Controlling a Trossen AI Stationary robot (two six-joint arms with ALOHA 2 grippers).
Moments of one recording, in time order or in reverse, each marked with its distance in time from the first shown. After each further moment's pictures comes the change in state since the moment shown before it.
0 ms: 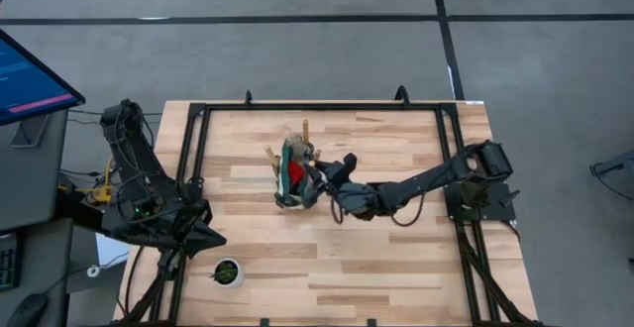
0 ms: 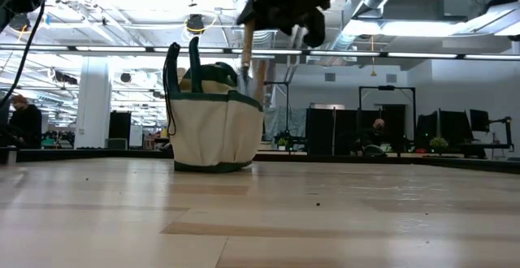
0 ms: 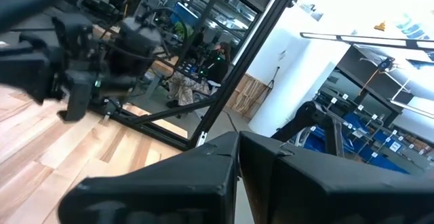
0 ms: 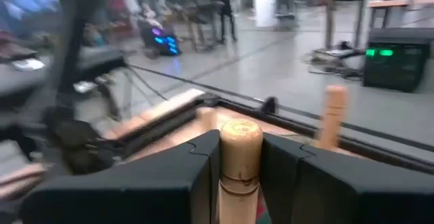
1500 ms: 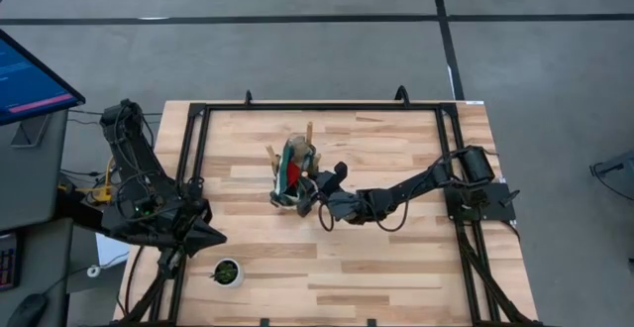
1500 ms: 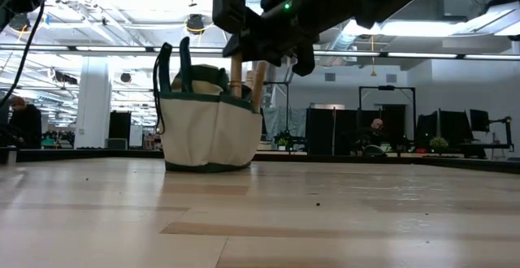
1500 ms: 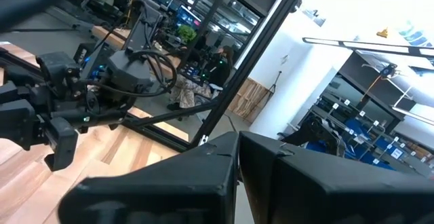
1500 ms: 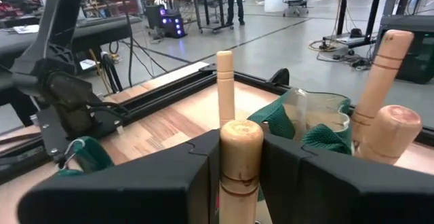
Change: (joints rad) left arm 0.002 0.000 0.000 0.019 -0.012 0.000; right arm -0.010 0.156 0.005 0.065 -0.055 0.035
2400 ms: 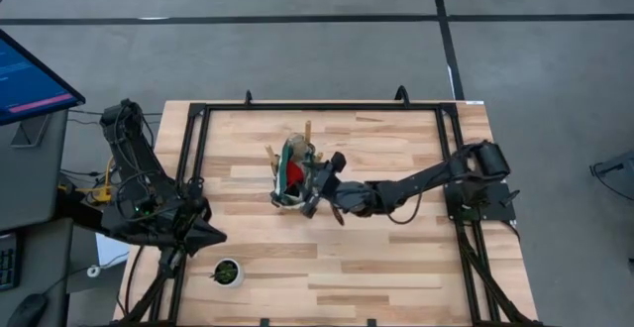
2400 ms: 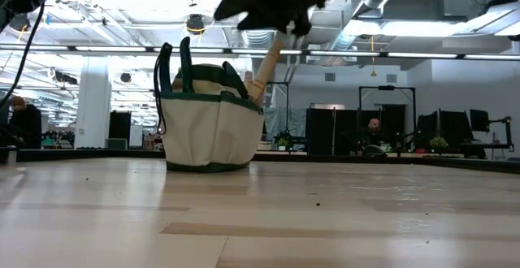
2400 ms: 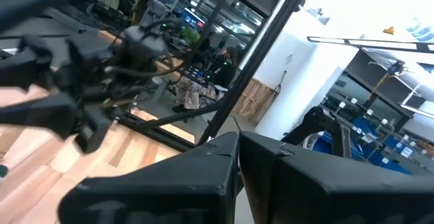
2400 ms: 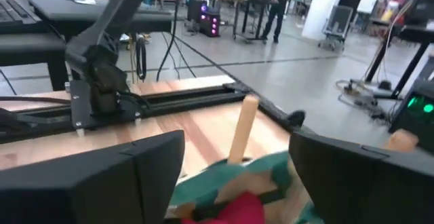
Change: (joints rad) left arm 0.000 0.000 0.000 0.000 -0.015 0.027; right arm -0.015 -0.119 -0.002 -0.042 -0.159 -0.321
